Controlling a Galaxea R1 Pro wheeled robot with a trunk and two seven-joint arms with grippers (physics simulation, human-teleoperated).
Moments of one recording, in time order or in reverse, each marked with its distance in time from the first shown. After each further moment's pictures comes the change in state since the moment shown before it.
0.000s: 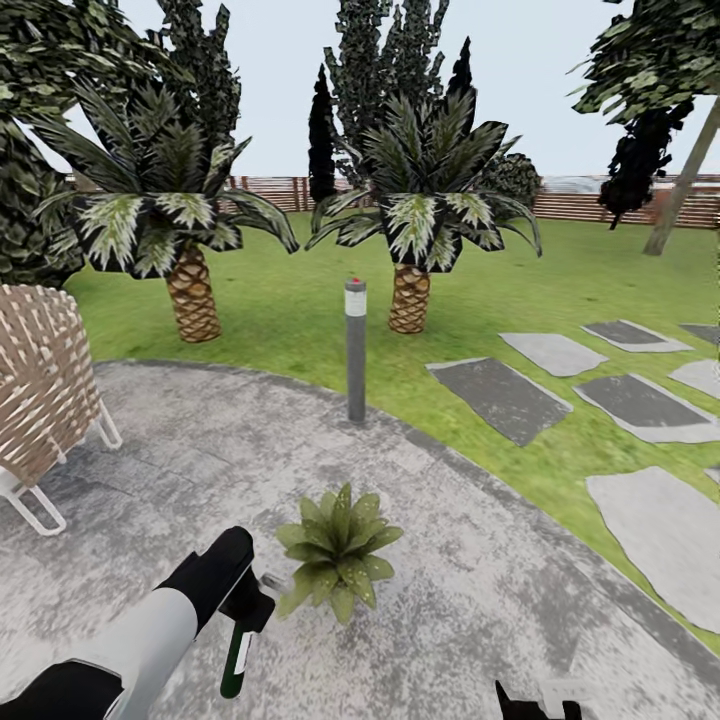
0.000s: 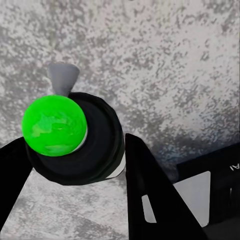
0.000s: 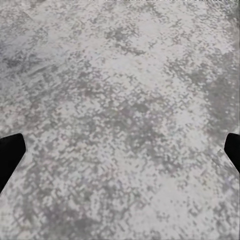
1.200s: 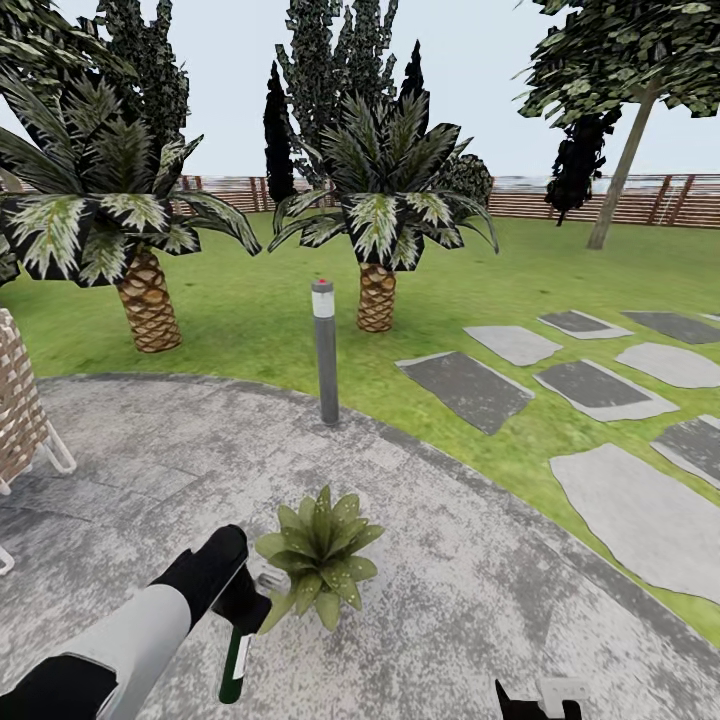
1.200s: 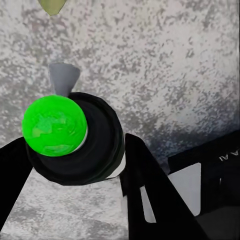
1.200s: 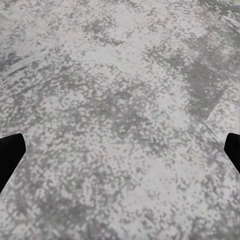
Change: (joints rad) left arm -0.013 0.025 -0.027 0.016 0.003 0.002 -0.089; right arm 0.000 0.000 0.000 -0.002 0.003 0.000 0.000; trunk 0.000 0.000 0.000
